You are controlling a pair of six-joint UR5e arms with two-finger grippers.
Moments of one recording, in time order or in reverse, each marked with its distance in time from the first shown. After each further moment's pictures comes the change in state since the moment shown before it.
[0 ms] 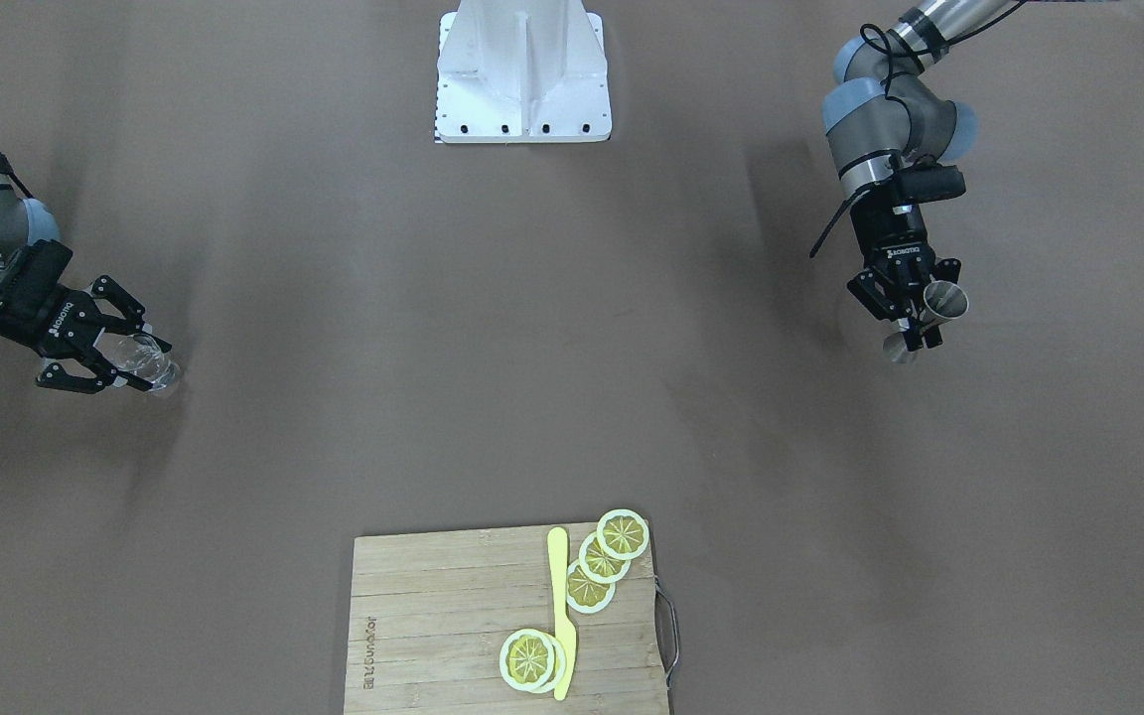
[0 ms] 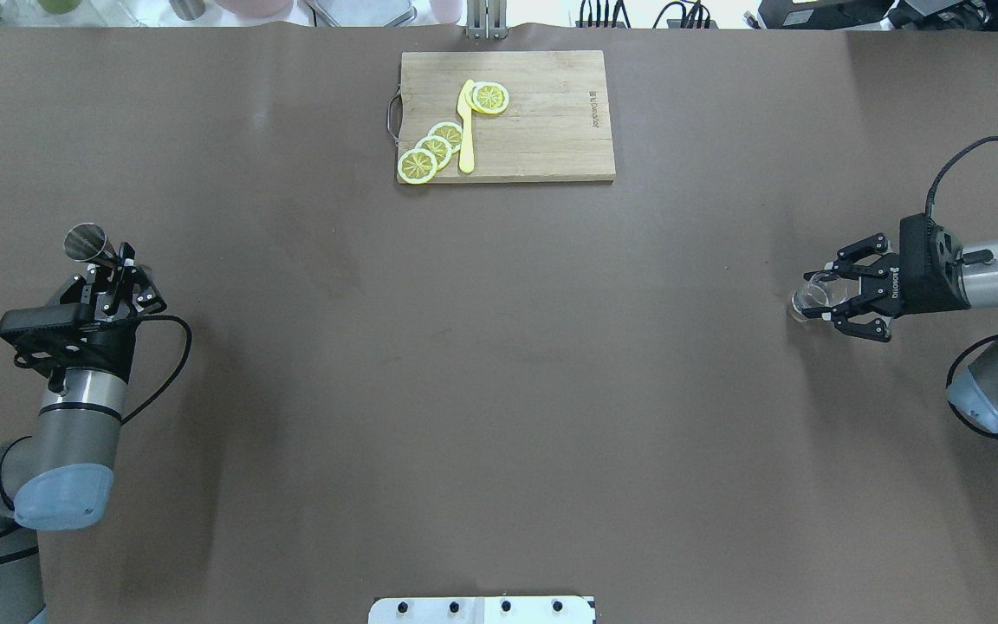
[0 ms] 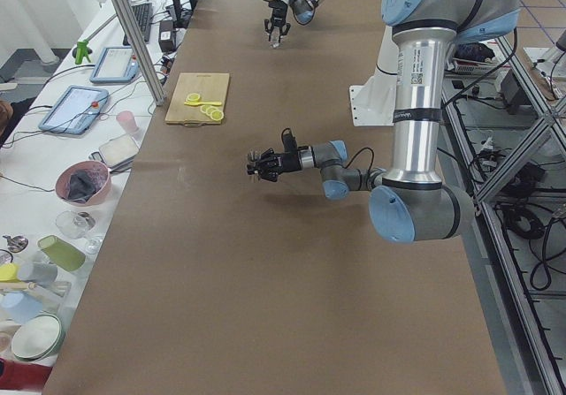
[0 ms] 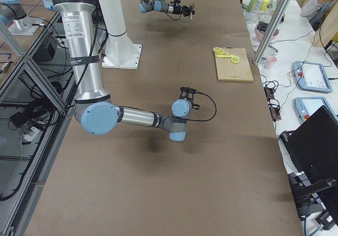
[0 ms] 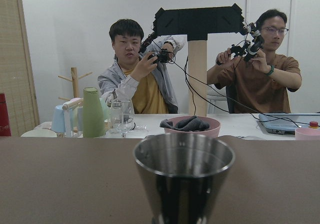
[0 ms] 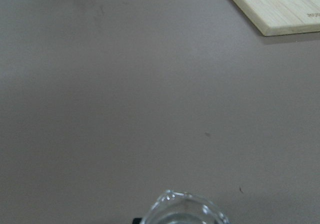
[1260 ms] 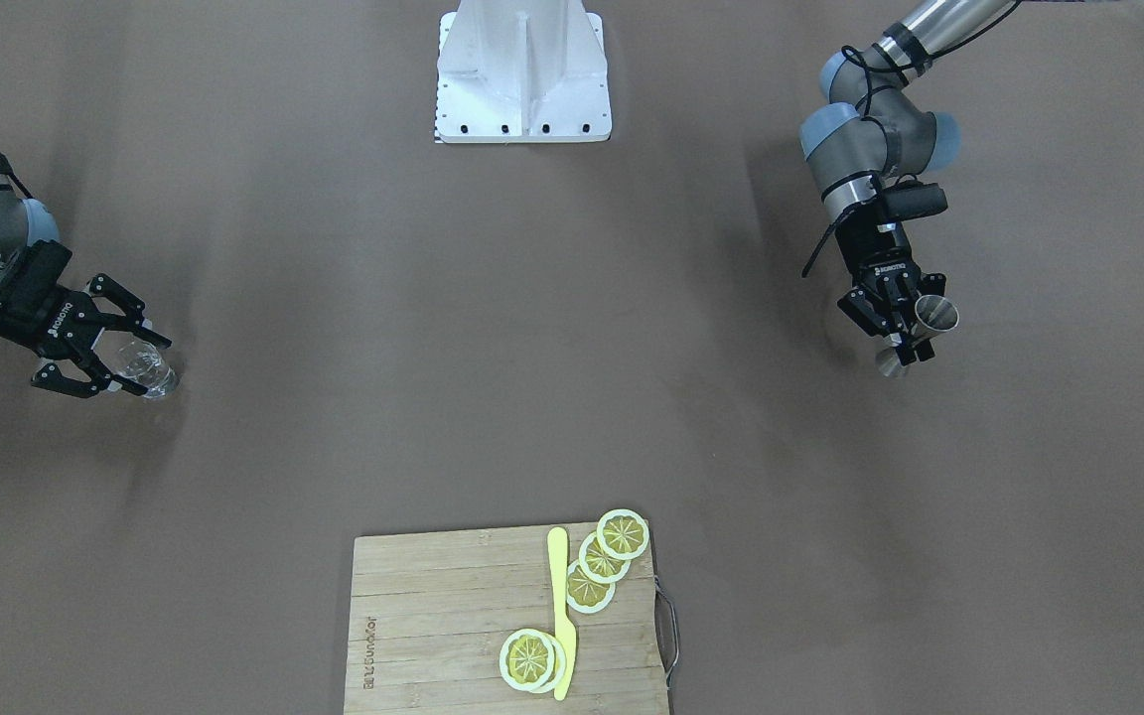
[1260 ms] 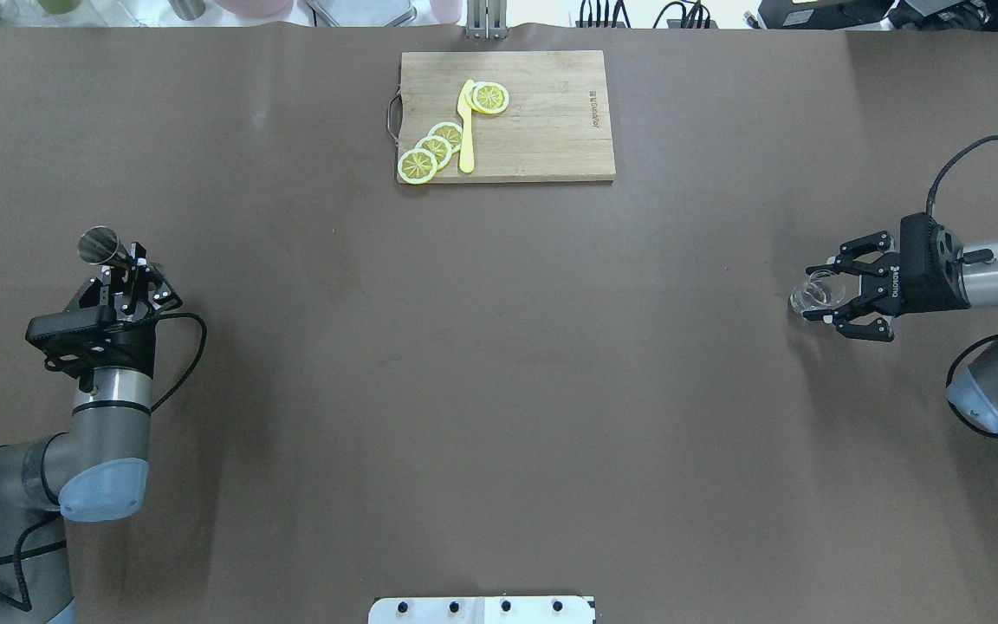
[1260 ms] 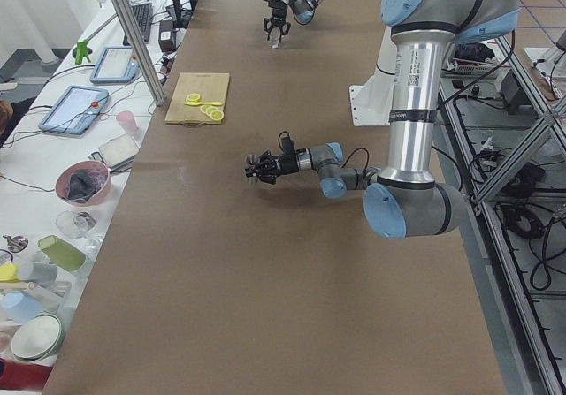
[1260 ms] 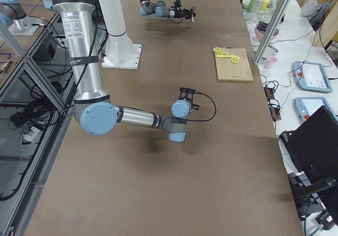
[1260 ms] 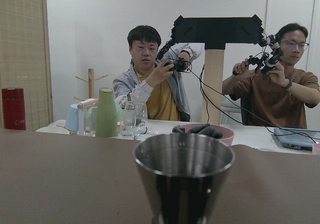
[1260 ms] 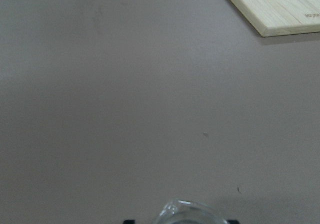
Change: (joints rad) left arm 0.004 -0.060 0.064 0.113 0.055 -0.140; right arm 0.001 0.001 -0.001 0.003 -0.006 0.007
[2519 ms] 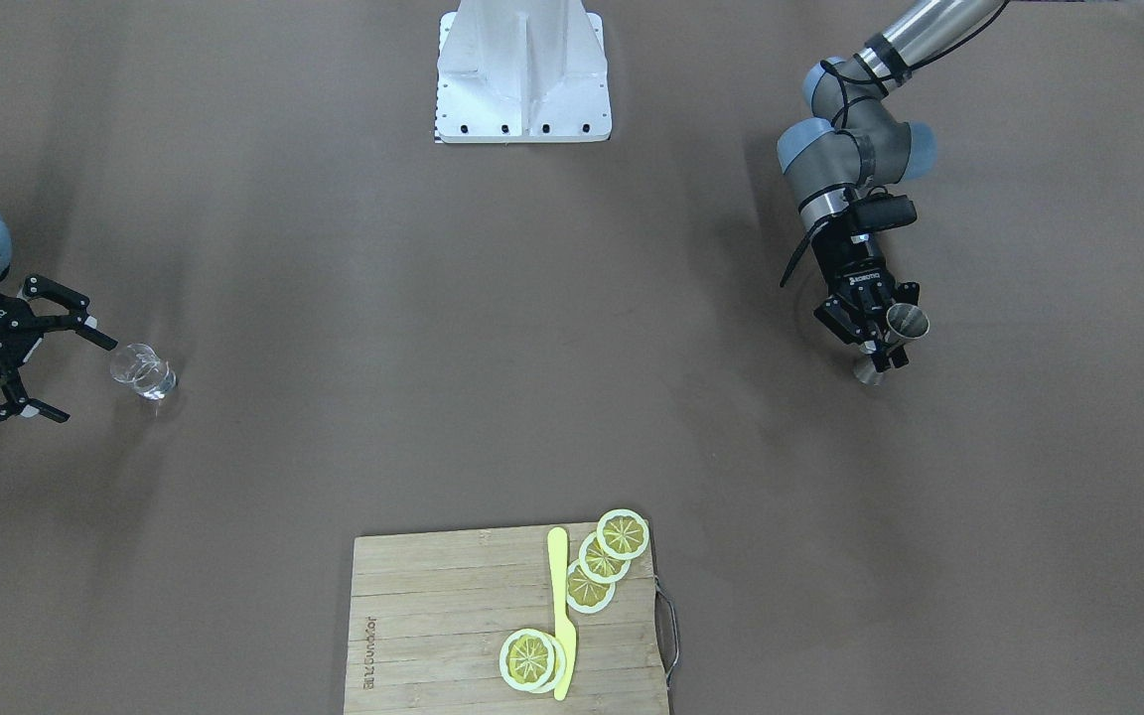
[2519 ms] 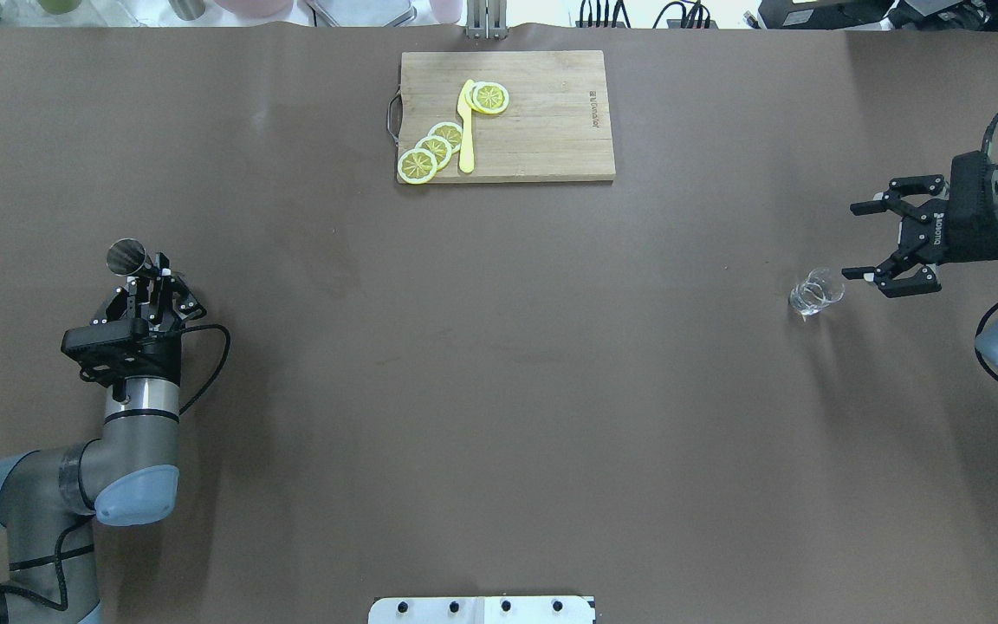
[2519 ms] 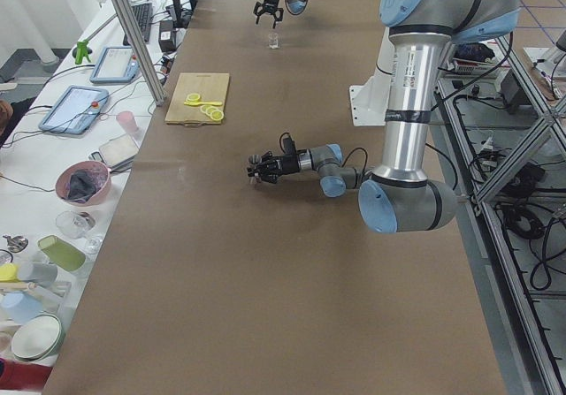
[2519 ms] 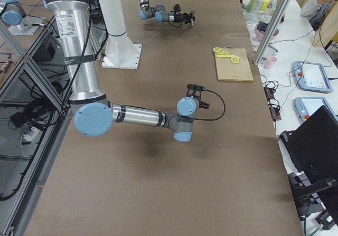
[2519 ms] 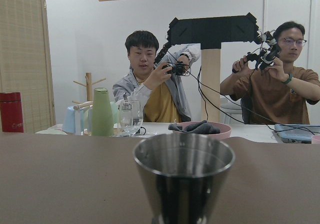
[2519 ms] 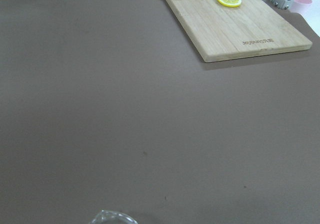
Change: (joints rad) left arm 0.027 -0.054 0.065 0.043 0.032 -0.046; right arm 0.155 0.008 0.081 -0.099 0.078 0.009
